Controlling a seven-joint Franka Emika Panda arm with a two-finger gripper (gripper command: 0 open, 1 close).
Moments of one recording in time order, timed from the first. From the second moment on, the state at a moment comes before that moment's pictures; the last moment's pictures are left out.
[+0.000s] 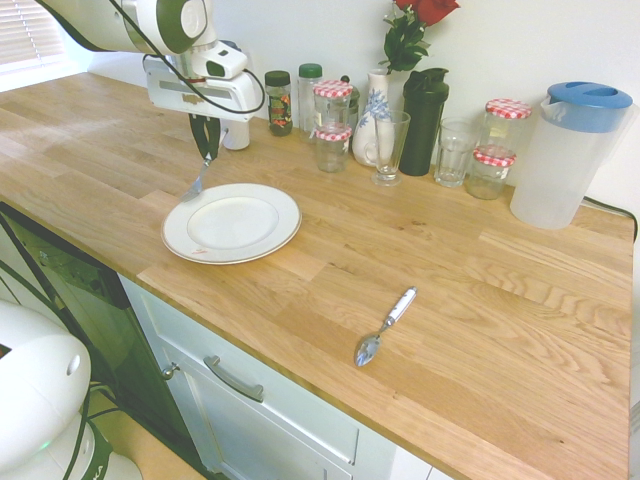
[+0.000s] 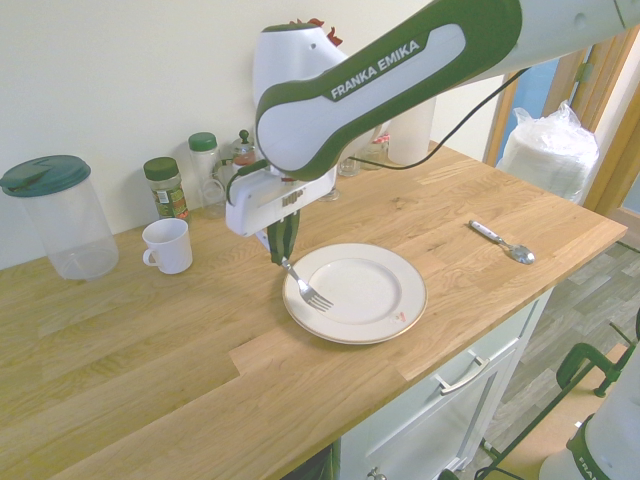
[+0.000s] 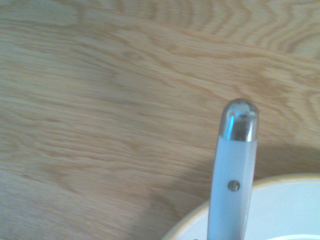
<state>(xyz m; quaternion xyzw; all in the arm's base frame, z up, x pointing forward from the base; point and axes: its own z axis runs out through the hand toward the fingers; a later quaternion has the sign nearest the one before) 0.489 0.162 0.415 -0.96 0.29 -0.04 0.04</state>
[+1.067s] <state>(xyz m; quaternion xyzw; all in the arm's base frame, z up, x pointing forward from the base) 0.467 0.108 0.356 -0.95 0.32 -0.01 0.03</state>
